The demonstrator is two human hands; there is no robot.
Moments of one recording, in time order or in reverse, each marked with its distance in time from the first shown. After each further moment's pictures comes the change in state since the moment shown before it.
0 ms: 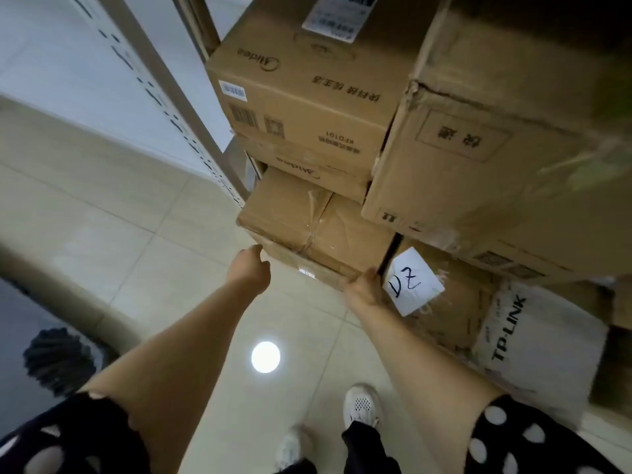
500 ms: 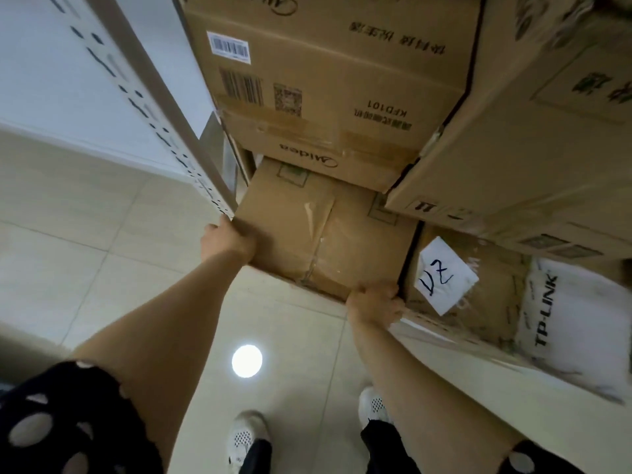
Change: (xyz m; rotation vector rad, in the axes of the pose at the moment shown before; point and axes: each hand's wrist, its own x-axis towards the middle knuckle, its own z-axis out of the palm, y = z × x) left_hand 0.127 -0.035 -0.004 -0.029 0.055 -0.023; right_hand 0.025 -0.015 0.081 0.273 0.354 0.371
